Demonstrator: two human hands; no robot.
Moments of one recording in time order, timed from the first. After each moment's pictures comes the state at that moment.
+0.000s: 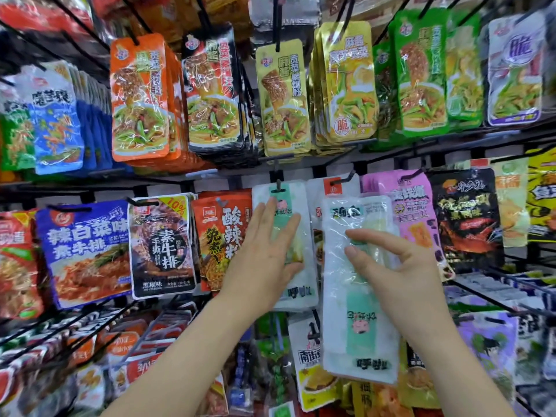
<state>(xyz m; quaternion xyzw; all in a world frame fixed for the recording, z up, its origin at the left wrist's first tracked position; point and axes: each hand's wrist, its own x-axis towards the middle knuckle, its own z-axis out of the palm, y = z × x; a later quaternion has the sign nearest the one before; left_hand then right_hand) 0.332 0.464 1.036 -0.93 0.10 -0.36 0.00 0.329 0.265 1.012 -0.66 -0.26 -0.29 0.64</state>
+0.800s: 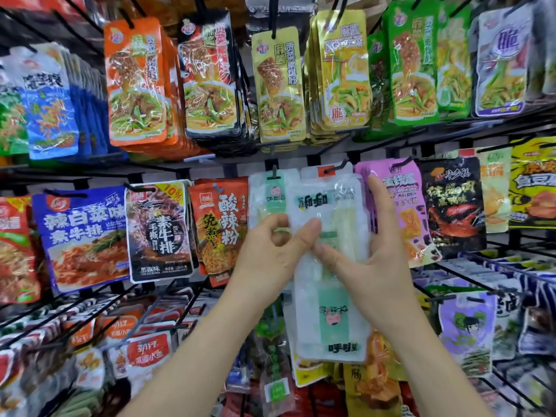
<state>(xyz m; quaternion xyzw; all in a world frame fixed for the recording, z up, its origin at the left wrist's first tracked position) 0.281 0.427 1.041 -0.78 0.09 -0.22 -0.58 0.312 0.289 1.010 -0.61 -0.33 -0.33 0.64</state>
